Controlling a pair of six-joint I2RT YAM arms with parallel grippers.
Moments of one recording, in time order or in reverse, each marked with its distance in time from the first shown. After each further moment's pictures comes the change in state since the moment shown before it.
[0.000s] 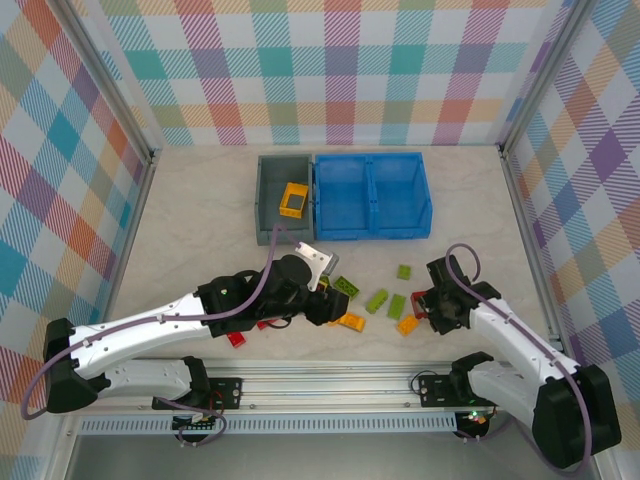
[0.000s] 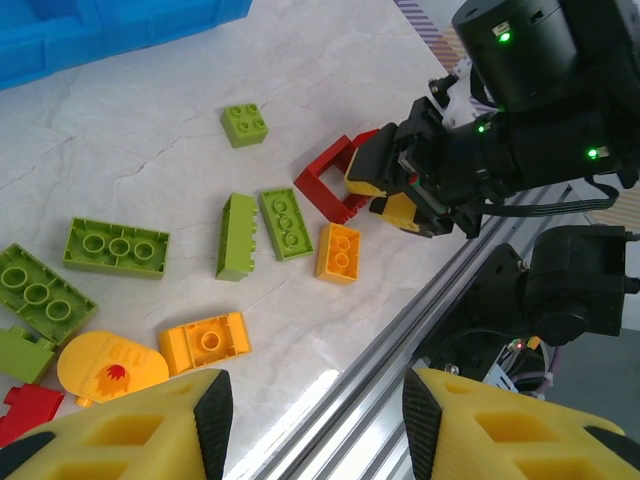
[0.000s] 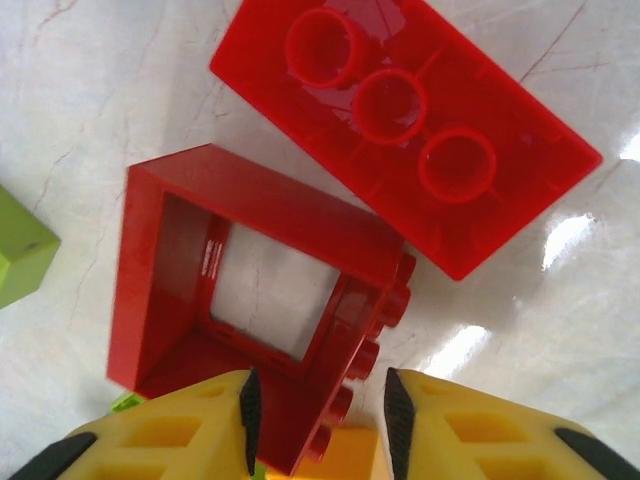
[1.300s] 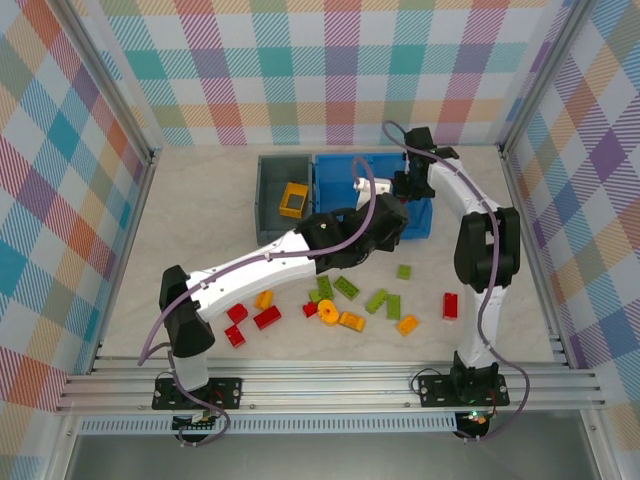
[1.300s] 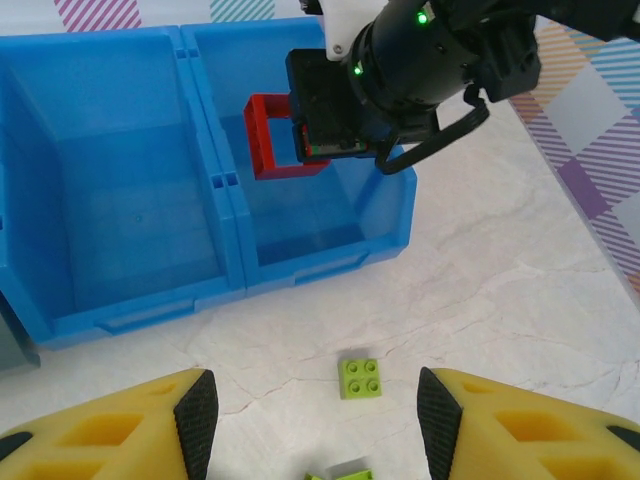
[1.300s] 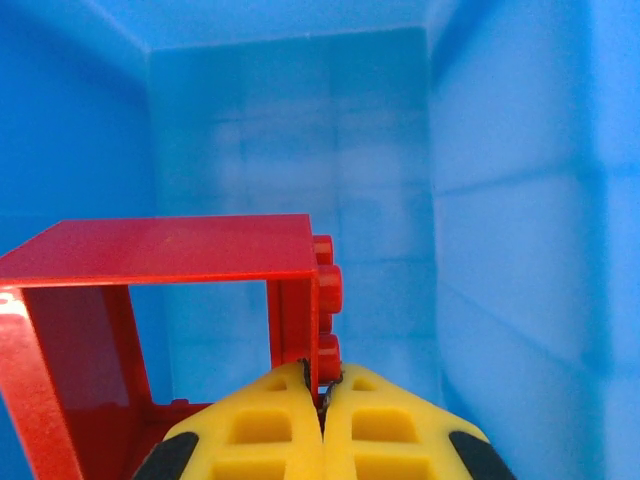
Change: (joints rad) left arm 0.056 0.709 0.872 -0.273 -0.473 -0.060; right arm -0.130 1.131 1.366 -0.124 0.006 -1.209
